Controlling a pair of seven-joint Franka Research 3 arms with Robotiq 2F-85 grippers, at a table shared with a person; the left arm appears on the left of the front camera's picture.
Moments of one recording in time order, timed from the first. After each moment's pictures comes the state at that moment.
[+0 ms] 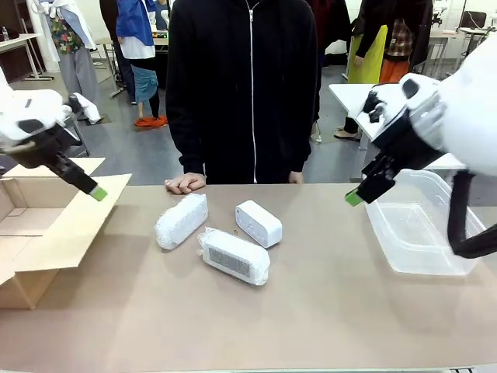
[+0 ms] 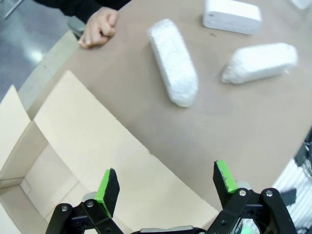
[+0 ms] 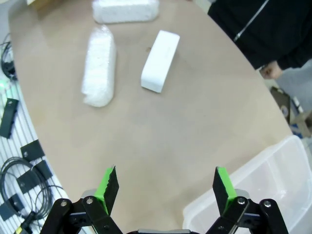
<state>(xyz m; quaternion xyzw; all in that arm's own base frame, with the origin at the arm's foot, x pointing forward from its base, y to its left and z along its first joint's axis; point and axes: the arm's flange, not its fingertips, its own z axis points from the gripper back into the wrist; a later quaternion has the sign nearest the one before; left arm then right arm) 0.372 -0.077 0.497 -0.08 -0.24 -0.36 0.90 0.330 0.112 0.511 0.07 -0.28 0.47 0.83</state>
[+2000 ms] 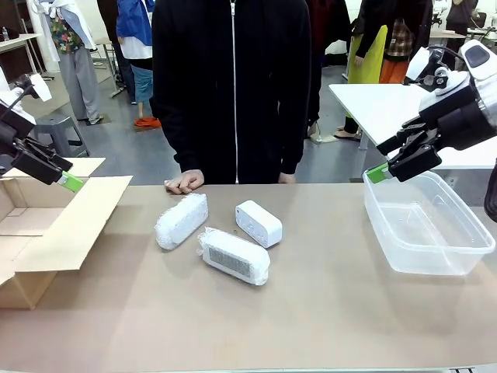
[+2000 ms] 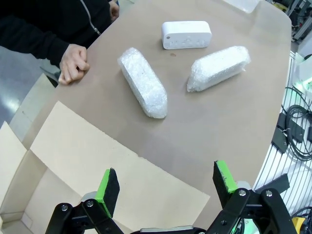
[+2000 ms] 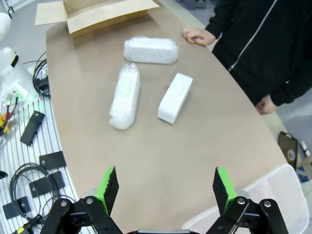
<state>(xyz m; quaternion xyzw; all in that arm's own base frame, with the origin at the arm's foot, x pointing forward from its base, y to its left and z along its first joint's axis) 0.361 -0.033 0.516 -0.17 -0.29 -0.43 0.84 0.315 0.067 0.544 0.16 -0.35 0.49 0.78</state>
